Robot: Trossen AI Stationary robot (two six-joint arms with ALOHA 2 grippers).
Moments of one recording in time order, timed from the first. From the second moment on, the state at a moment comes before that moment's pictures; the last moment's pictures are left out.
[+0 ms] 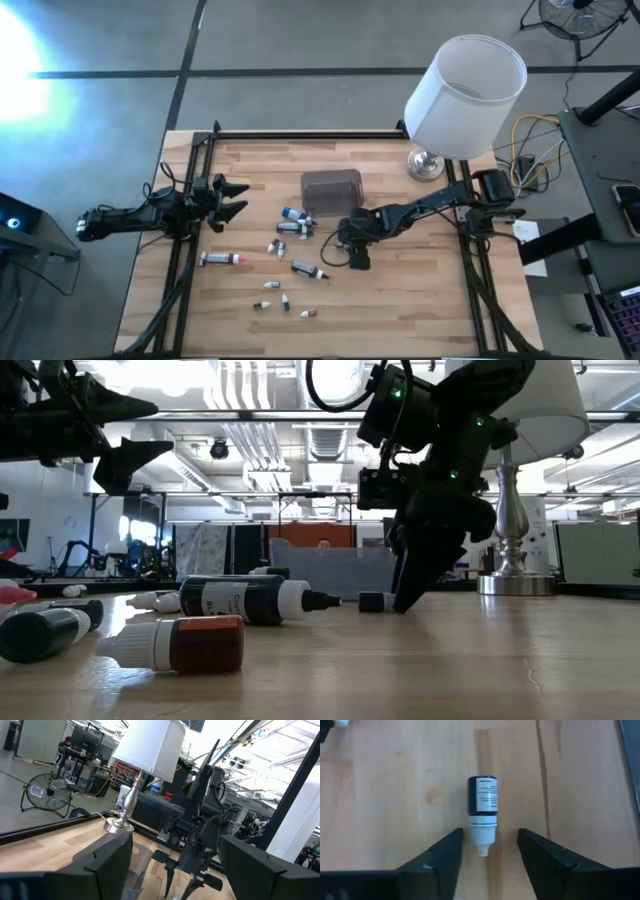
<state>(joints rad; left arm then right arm) 0.06 0.04 0.01 0.18 -0.16 -0.39 0.11 1.86 1.01 -0.31 0.03 0.23</state>
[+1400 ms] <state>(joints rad) 0.06 0.04 0.01 0.18 -0.16 -0.39 0.14 1.62 1.20 -0.91 -0.05 -0.01</state>
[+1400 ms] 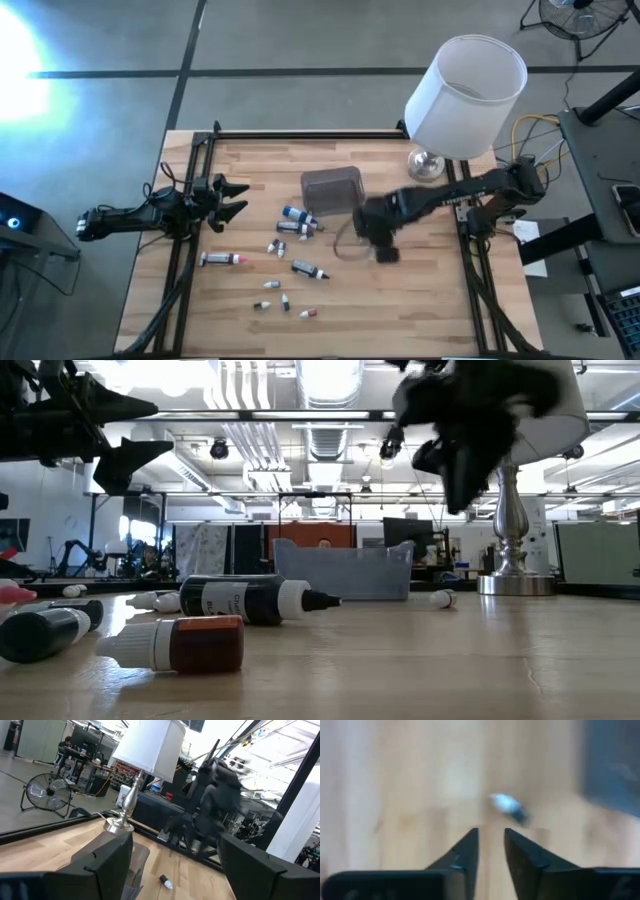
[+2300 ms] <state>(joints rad) 0.06 0.04 0.01 0.18 -0.16 -0.39 0.11 1.80 1.05 -0.60 0.10 -0.35</state>
